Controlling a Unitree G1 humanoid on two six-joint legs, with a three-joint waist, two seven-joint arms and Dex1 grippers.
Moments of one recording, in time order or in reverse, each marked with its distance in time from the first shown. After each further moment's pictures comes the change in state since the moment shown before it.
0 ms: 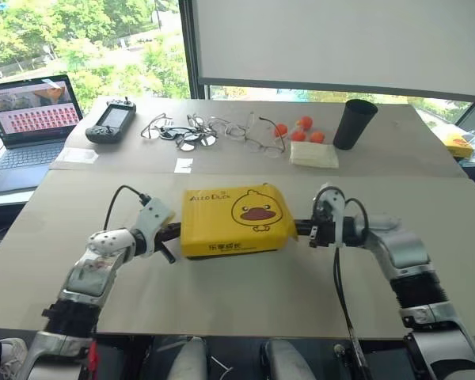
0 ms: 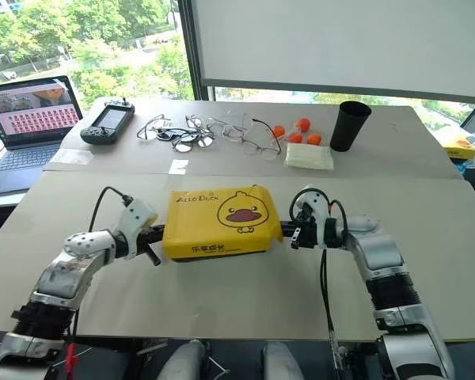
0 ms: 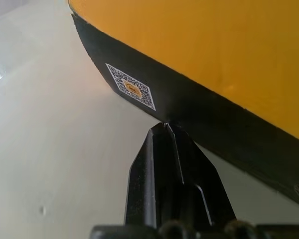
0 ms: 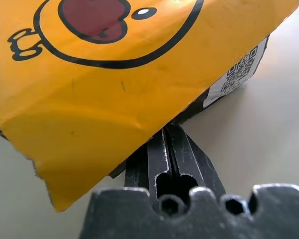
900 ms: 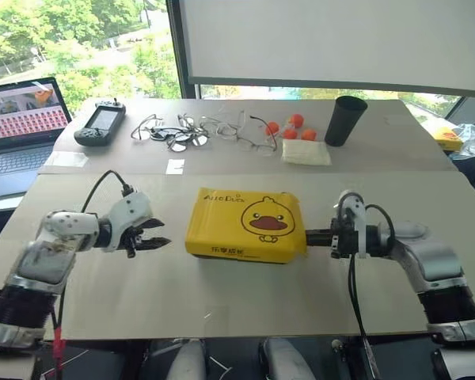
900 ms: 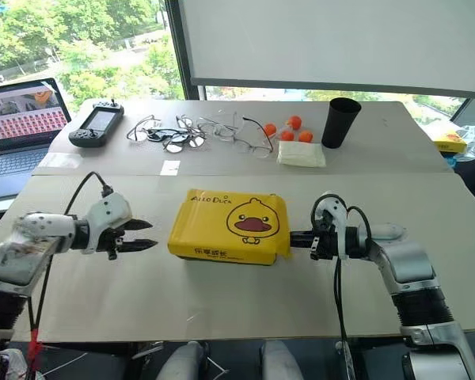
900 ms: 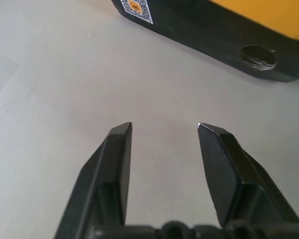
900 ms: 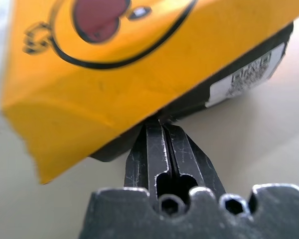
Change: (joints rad) left arm 0.044 0.370 0.079 -0.139 -0.124 0.102 -0.389; right arm 0.105 -0.114 -0.064 -0.170 0.149 0.155 0.082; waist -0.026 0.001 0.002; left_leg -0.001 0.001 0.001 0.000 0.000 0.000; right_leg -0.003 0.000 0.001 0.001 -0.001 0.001
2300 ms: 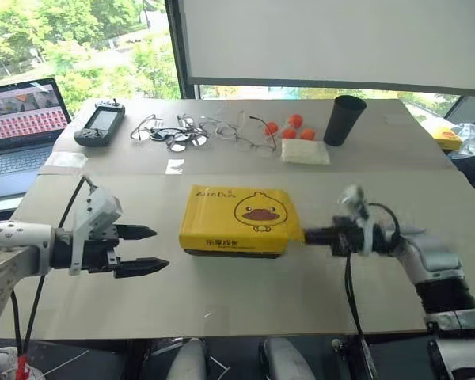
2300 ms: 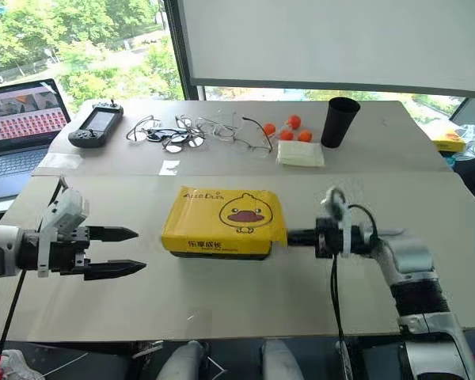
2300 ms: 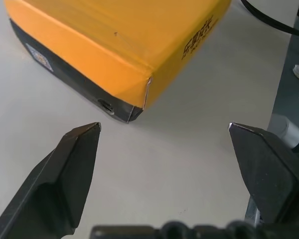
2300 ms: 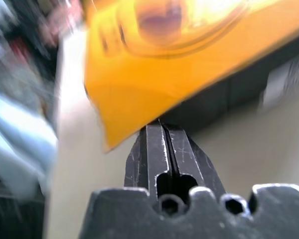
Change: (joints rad) left arm 0.221 0.129 0.317 -0.372 -0.445 0.417 0.049; right arm -0.132 0.050 -0.124 0.175 0.223 0.044 0.130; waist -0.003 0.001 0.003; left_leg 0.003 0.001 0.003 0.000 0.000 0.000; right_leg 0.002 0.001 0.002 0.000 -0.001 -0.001
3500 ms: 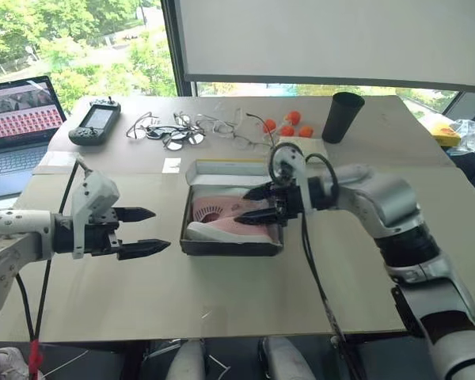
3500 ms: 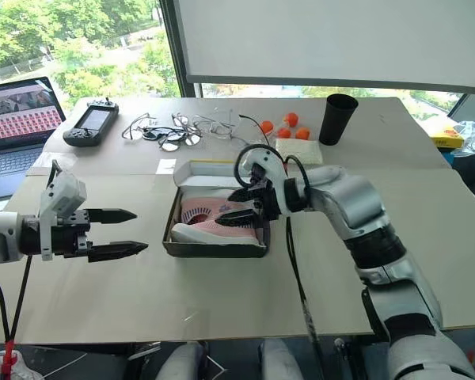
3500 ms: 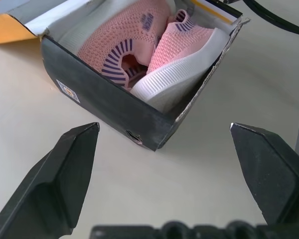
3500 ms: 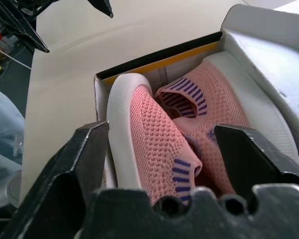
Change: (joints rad) left arm -0.105 -0.011 -0.021 0.064 -0.005 -0.042 0.064; right arm -0.394 0.106 0.416 -0.181 -0.224 0.218 -0.324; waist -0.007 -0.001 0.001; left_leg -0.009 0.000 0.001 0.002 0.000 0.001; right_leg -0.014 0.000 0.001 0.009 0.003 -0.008
